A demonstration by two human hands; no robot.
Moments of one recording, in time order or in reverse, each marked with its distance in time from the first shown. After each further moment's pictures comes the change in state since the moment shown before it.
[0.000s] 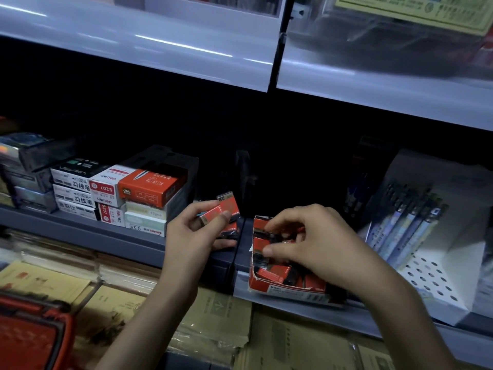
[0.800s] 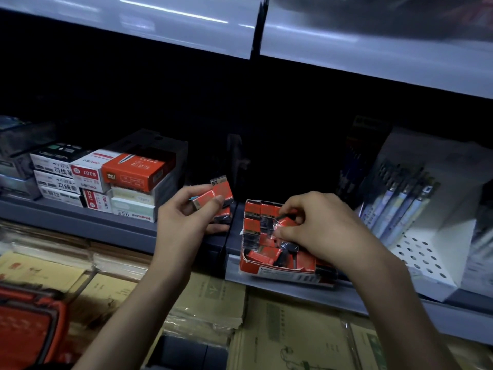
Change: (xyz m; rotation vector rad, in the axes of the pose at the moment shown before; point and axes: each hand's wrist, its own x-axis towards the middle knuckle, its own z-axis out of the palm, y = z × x) left_hand 0.000 -0.004 0.002 0.050 -0.004 0.025; right_hand 0.002 0.009 -0.005 -0.289 0.020 0.193
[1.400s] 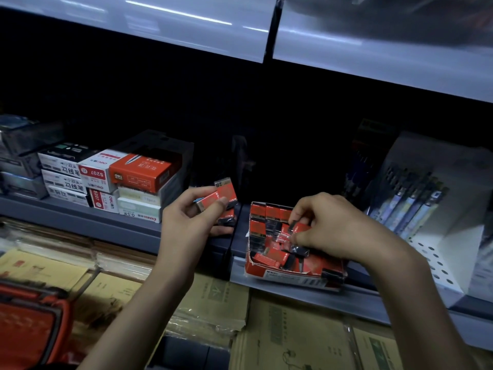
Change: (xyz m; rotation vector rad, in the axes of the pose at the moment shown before) left_hand -0.003 0.004 -0.002 -0.009 -0.016 0.000; right_hand 0.017 0.010 -0.005 0.036 -0.135 -0.039
